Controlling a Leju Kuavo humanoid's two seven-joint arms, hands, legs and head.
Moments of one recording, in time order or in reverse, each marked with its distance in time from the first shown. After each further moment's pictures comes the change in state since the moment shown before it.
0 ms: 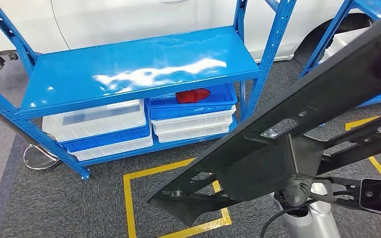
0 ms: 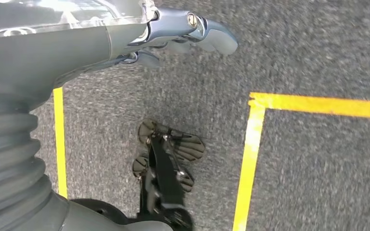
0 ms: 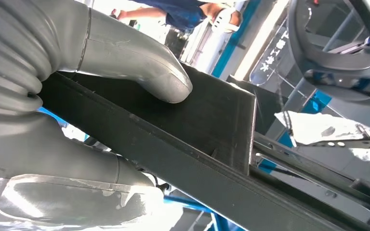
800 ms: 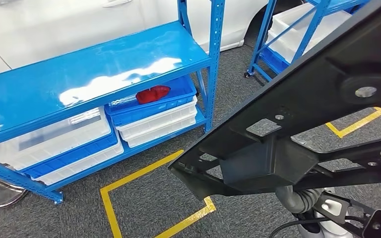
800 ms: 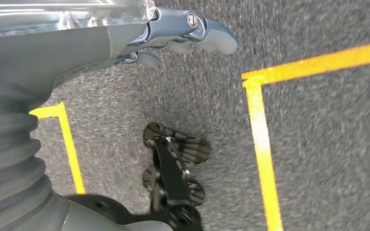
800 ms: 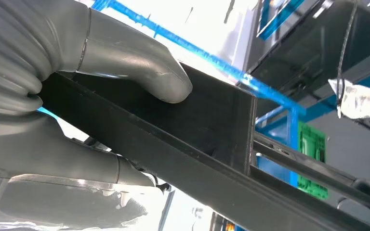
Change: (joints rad) left arm -0.009 -0.033 0.008 0.000 -0.068 0.053 0.012; right arm 0.093 -0.061 -0.025 -0.160 0.264 -0.273 -0.005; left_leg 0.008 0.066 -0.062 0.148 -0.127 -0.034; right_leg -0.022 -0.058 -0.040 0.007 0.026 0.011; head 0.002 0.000
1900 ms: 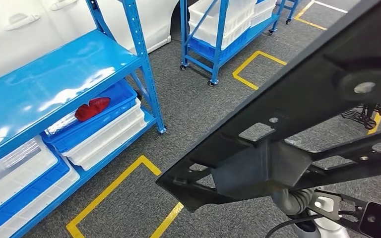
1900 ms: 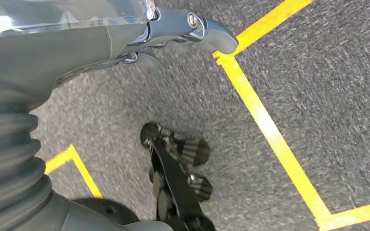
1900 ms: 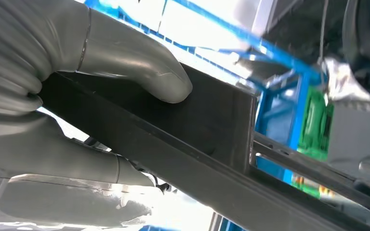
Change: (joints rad) left arm -0.007 0.001 -0.009 0.000 0.015 0.000 0.029; right arm -0.061 -0.047 0.123 0.034 -0.110 -0.024 0.001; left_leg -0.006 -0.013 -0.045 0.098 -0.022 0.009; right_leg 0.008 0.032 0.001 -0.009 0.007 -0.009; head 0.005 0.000
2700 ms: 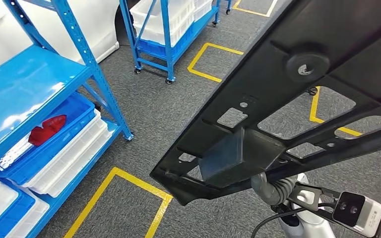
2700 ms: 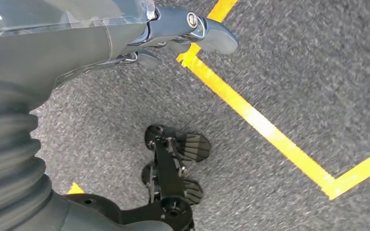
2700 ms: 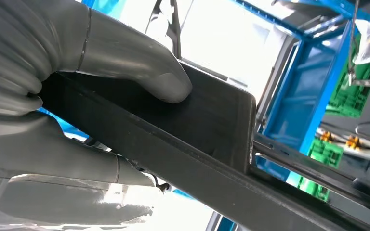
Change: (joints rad) left arm -0.006 0.022 0.001 0.000 0.007 -0.027 -0.022; right arm -0.038 0.076 0.031 0.087 0.063 -0.020 0.000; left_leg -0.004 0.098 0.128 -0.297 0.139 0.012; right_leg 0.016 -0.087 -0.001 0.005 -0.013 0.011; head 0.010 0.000
